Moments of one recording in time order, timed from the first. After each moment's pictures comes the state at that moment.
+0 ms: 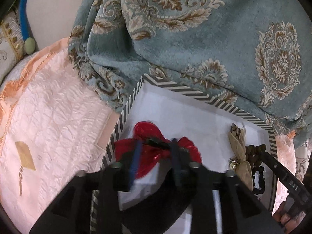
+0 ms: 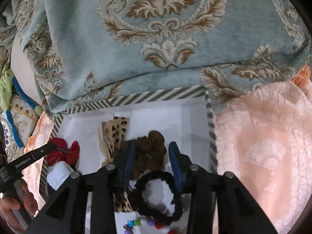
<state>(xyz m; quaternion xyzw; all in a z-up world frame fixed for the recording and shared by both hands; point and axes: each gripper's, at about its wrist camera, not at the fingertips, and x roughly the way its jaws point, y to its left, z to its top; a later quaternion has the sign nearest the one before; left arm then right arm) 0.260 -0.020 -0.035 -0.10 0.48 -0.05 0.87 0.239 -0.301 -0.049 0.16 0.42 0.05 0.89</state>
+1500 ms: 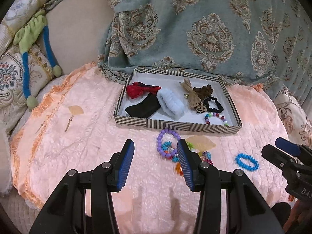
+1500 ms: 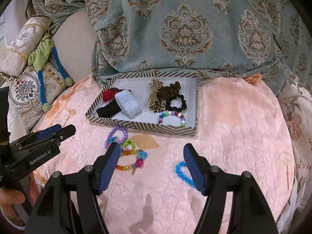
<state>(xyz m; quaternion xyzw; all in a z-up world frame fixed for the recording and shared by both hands) -0.011 -0.048 0.037 0.00 0.38 -0.06 0.92 -0.040 -0.255 0.033 0.06 0.36 0.07 0.93</state>
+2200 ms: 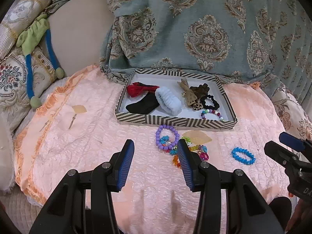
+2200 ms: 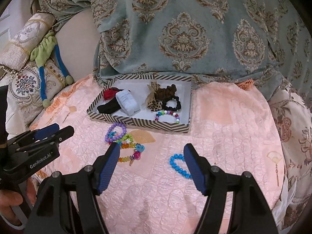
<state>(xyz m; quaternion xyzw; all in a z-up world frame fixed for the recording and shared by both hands) -0.031 -0.051 0.042 0.01 0.37 -0.06 0.93 -0.069 -0.252 0.043 0.03 0.35 0.06 0.94</state>
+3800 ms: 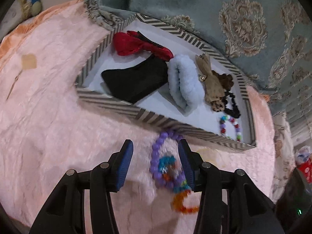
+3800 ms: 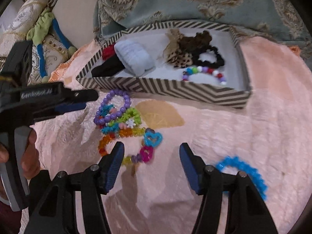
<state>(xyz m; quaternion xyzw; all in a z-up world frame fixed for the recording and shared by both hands) 0.114 -0.028 -0.063 -0.15 0.52 -0.12 0.84 0.038 -0.219 -0.080 0.06 0.45 0.14 0.88</state>
